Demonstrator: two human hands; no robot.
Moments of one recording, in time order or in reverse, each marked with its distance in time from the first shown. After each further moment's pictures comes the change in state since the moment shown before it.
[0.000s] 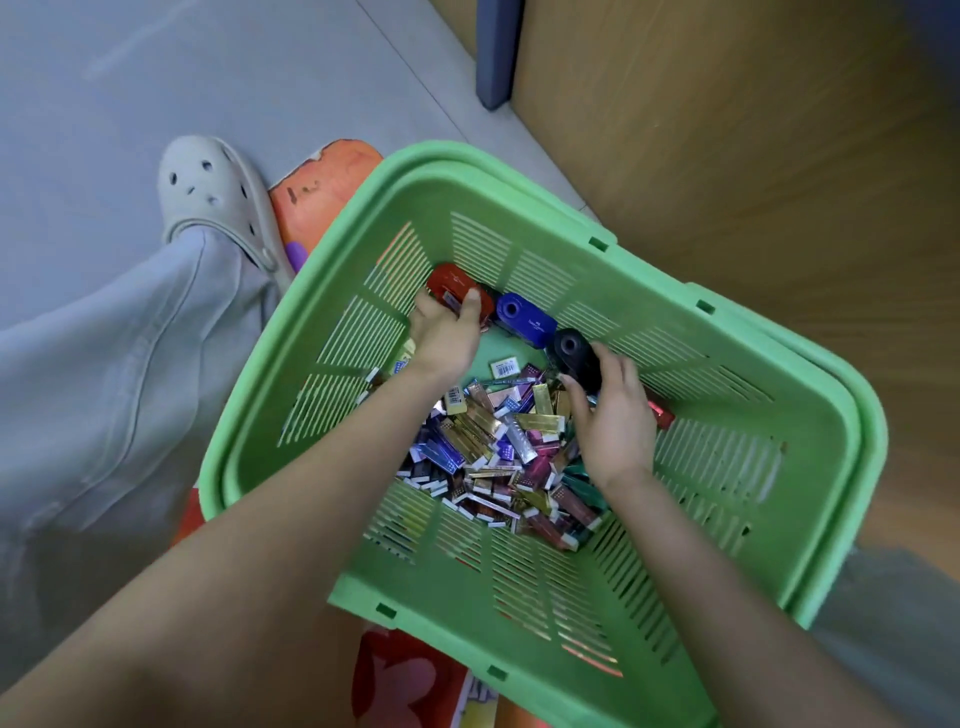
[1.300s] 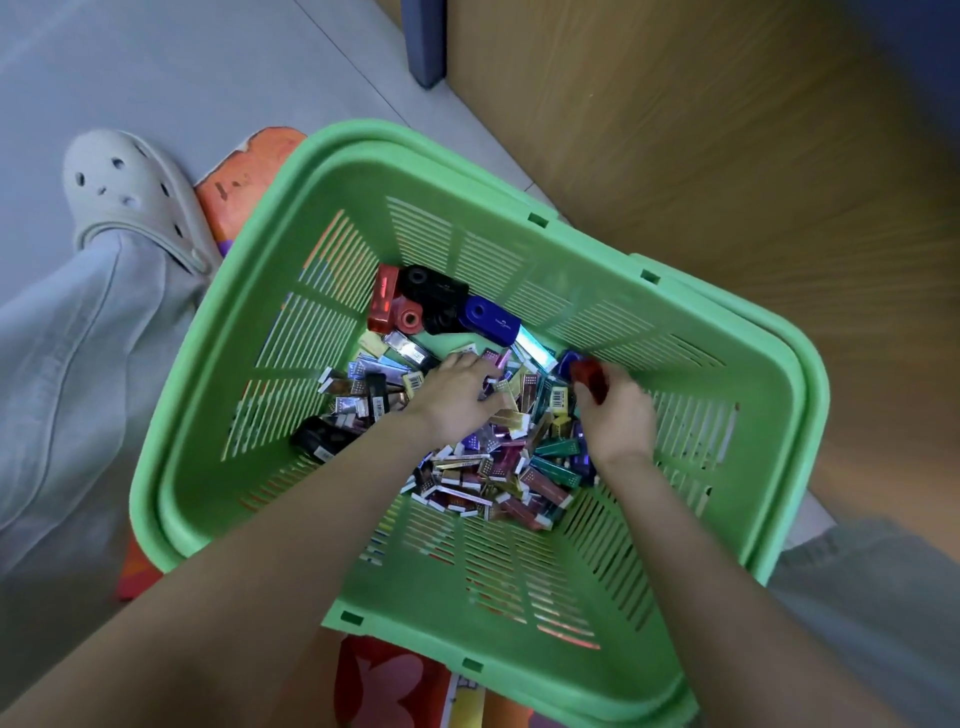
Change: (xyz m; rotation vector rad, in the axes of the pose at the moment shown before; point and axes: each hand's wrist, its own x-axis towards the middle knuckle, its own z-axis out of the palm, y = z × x) left_hand -0.029 -0.043 0.027 0.863 -0.548 0.523; right_hand -0.005 0.027 -0.015 0.055 -0.060 0.409
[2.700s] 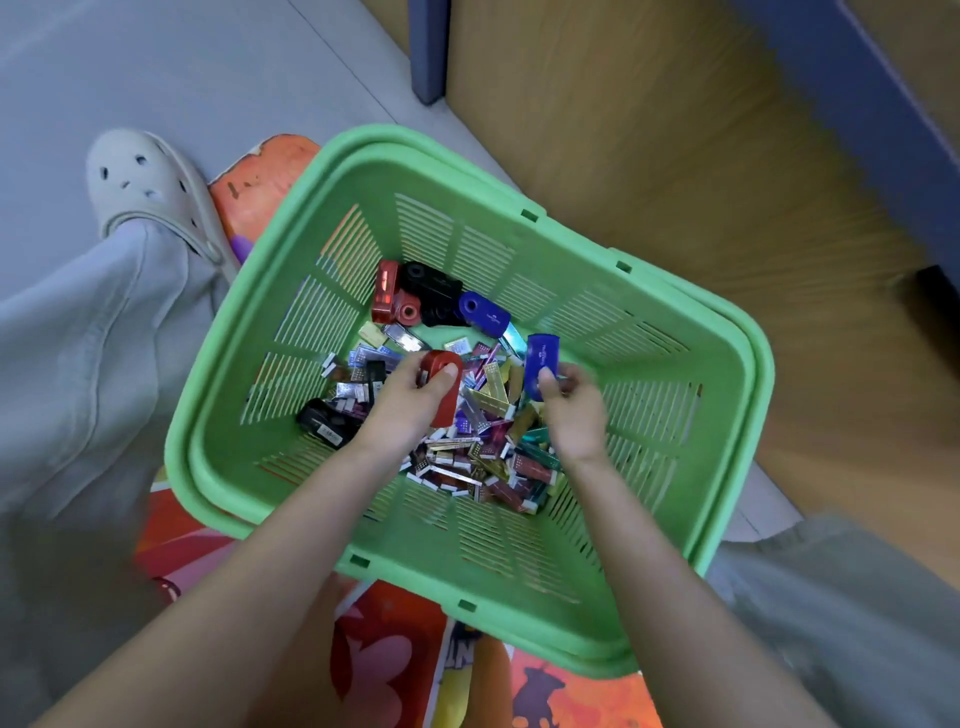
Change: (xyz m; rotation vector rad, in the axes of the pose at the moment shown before) left_hand -0.081 0.020 -0.021 -1.033 0.234 -0.305; right_hand -0.035 -0.021 0.007 0.417 -0.069 0.097
